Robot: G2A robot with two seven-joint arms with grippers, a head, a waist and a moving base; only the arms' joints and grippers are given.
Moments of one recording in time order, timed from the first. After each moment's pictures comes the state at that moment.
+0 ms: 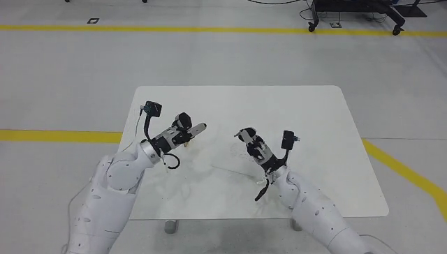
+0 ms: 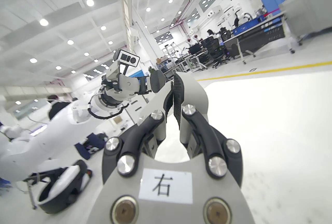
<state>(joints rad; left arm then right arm) 1.32 -1.20 -1.34 -1.56 0.29 -0.54 -0.56 -1.20 -1.31 0.88 -0.98 -0.60 -0.92 -0.58</state>
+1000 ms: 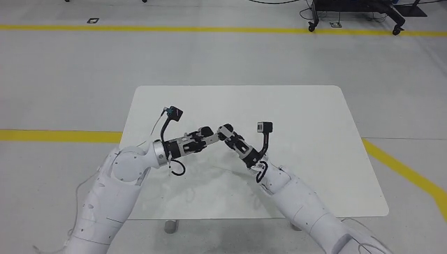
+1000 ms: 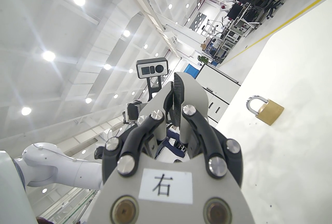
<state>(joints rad) 1.21 -1.18 -1.23 -1.46 0.11 -0.54 -0.85 -1.08 -1.42 0.79 -0.86 0.20 -1.01 0.15</state>
